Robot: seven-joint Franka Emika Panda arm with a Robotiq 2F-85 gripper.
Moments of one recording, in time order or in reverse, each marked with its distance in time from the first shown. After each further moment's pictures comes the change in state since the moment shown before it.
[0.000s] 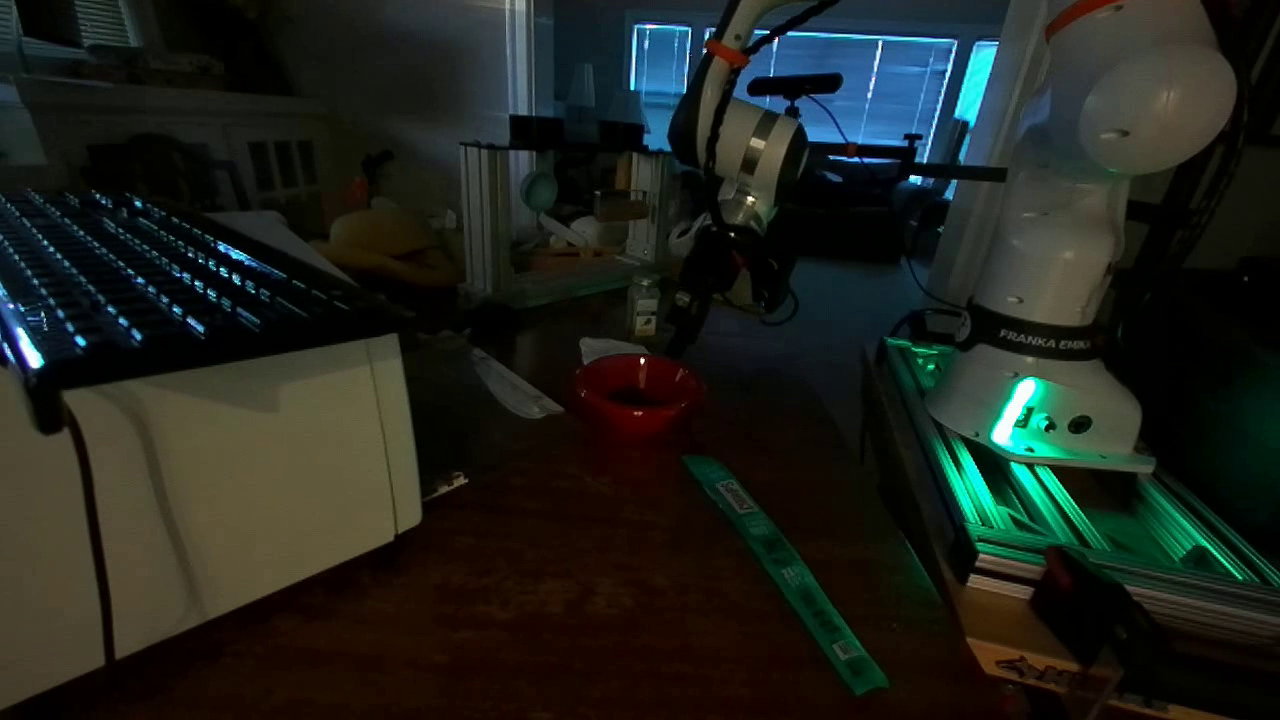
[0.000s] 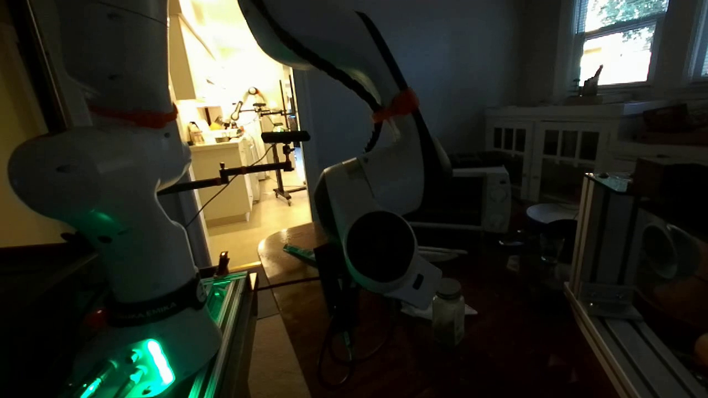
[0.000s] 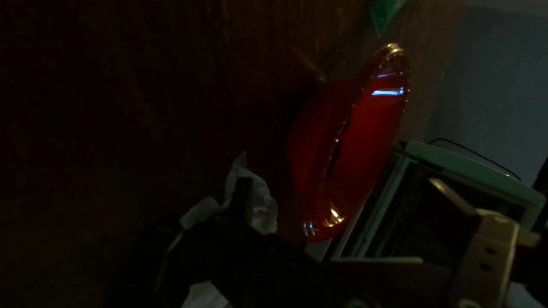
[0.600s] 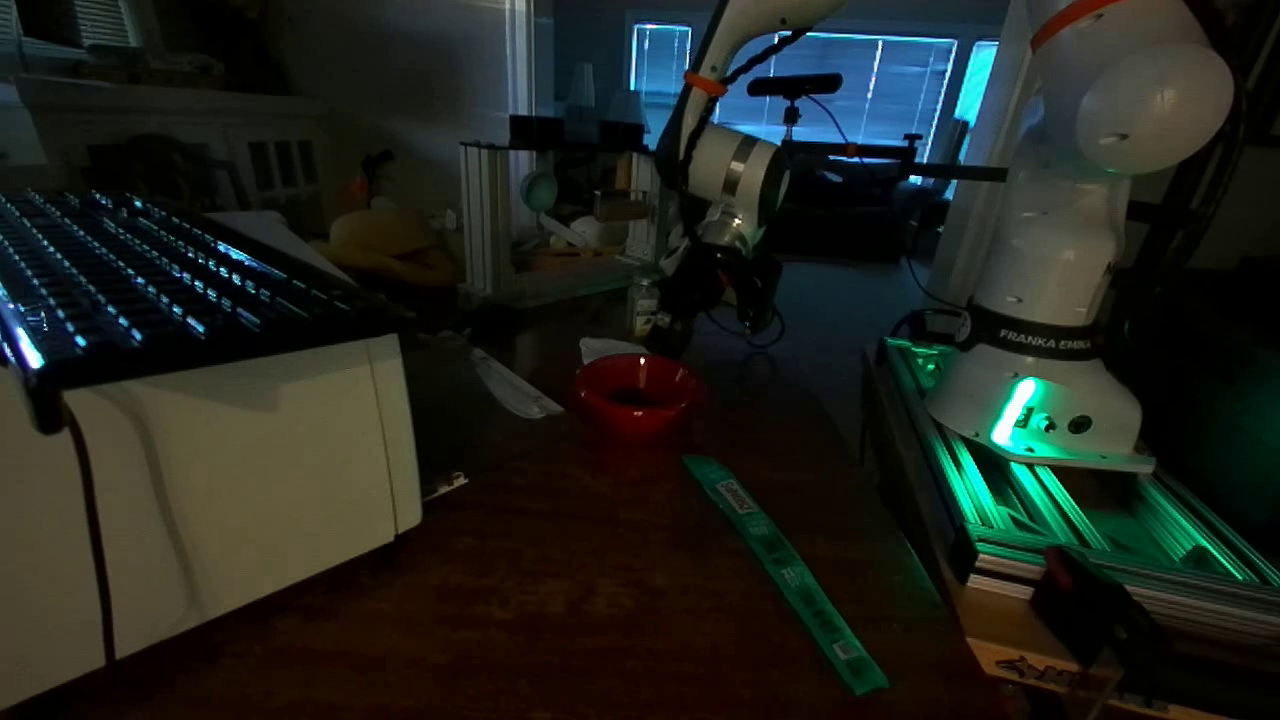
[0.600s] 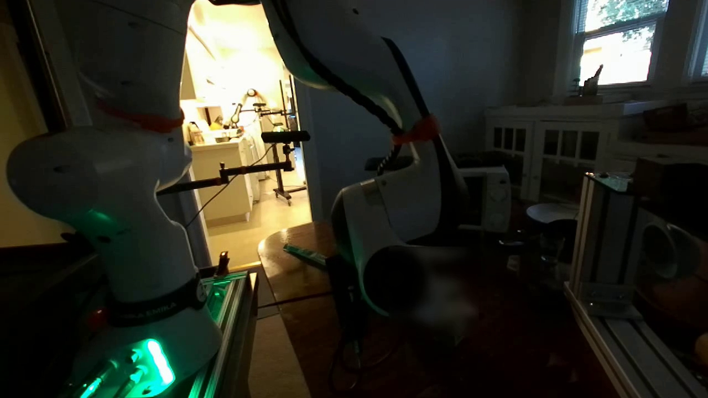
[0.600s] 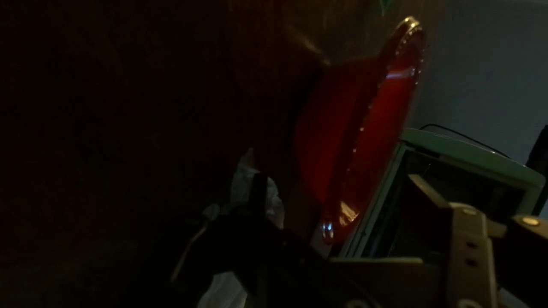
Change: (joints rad) arm -0.018 0.129 0.018 0.083 0.063 -0.085 -0.035
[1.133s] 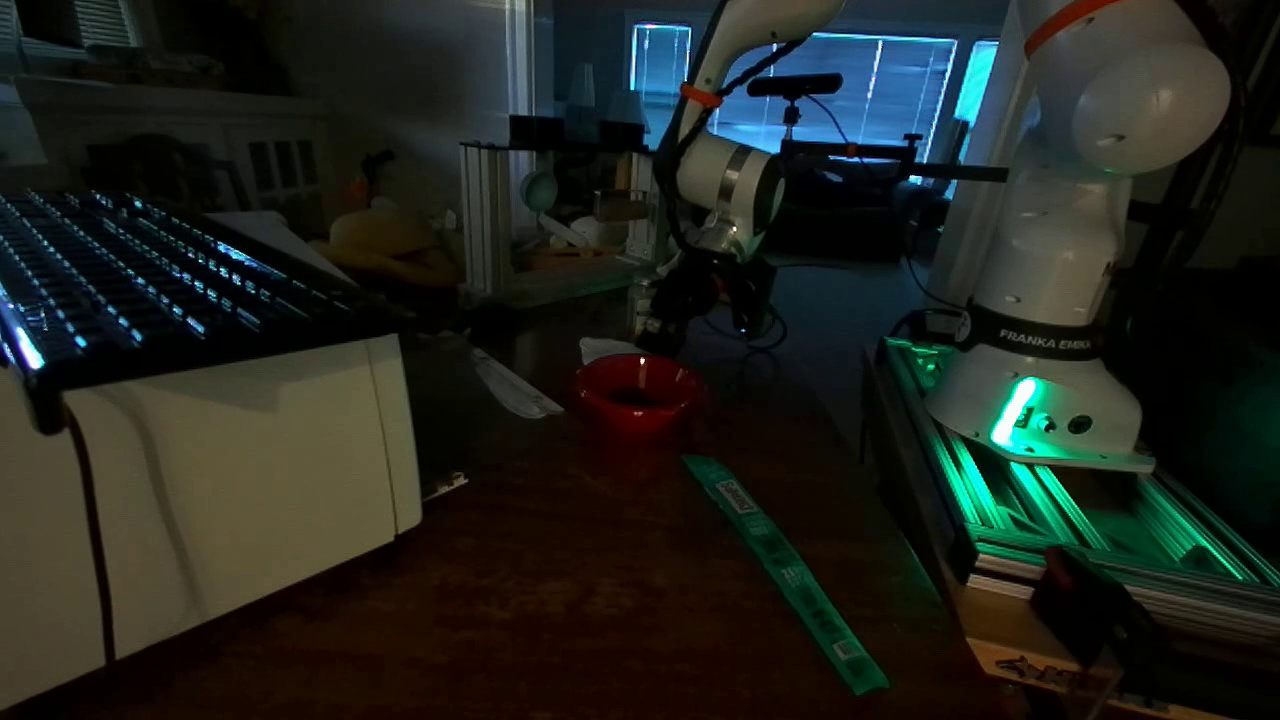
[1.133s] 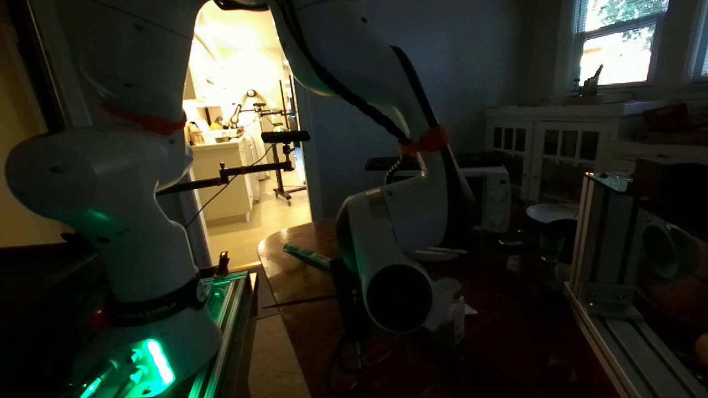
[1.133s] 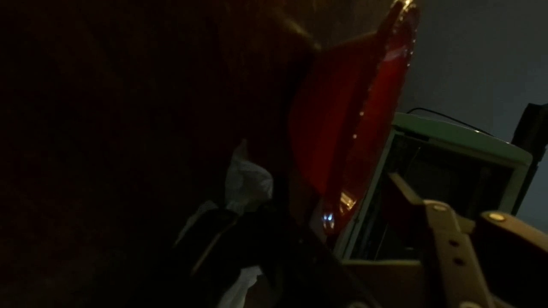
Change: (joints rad) arm -0.020 0.047 -0.001 0.033 0.031 -0.071 -0.001
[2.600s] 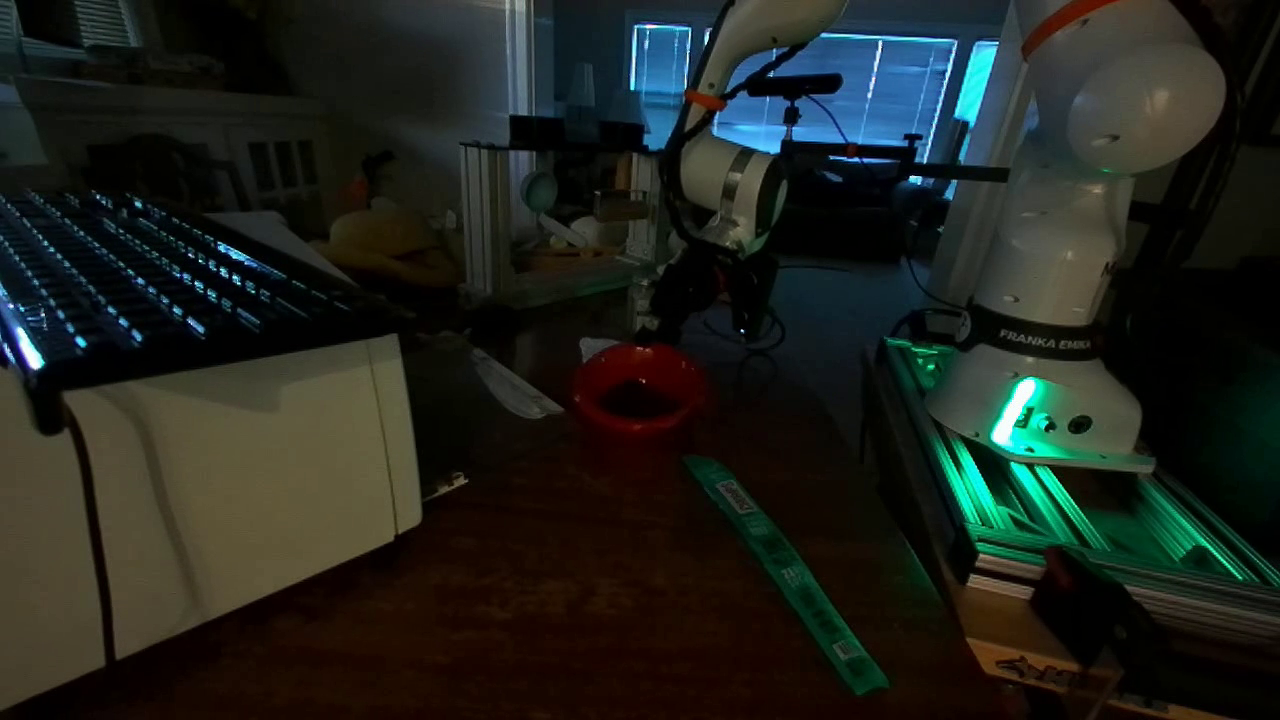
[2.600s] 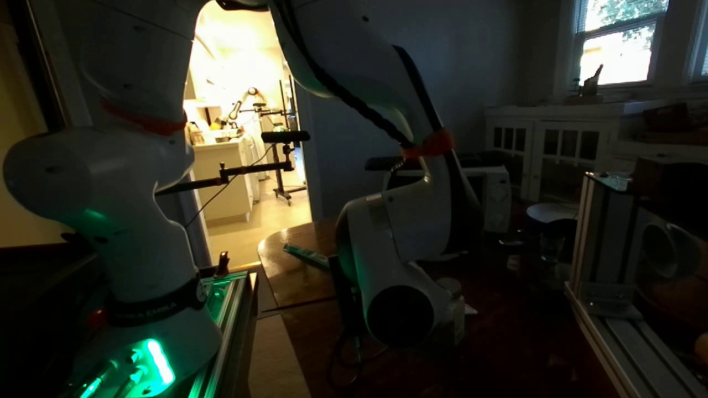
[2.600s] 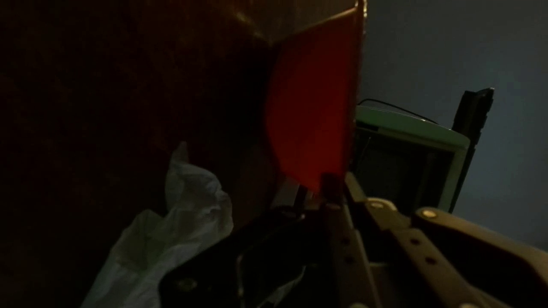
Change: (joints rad) arm -0.028 0.014 -0.014 0.010 -0.010 -0.152 0.000
